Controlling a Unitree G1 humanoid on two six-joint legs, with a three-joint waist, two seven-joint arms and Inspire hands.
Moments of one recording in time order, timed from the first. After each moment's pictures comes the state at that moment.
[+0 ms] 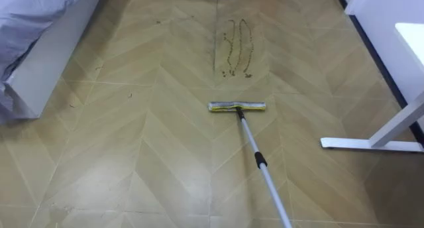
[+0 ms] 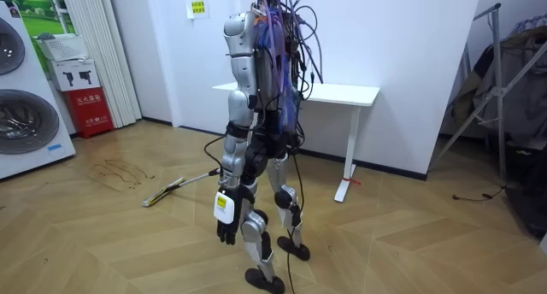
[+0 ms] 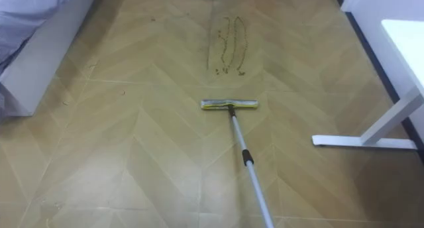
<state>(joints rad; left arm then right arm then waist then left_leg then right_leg) 0.14 0.18 0.05 1.21 0.28 0.17 0.04 0.06 -0.23 0.09 1.29 -0.11 0.21 0.11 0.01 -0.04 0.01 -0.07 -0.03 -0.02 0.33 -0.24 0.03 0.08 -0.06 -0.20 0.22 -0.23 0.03</state>
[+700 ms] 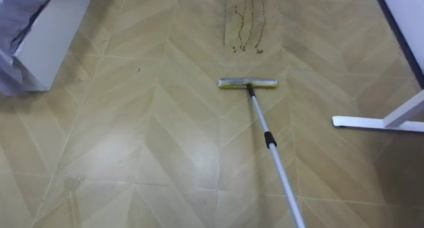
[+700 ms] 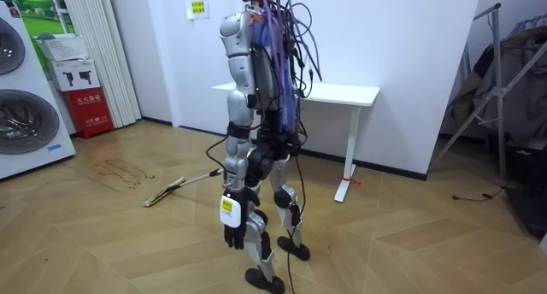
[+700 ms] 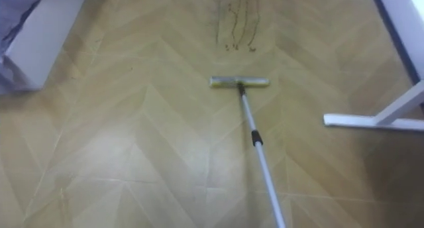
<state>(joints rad) 0.07 0.18 0.05 1.27 0.23 0.16 0.04 0.00 -0.25 0.09 1.35 0.01 0.21 0.06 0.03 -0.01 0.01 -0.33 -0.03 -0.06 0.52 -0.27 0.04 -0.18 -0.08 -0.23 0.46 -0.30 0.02</state>
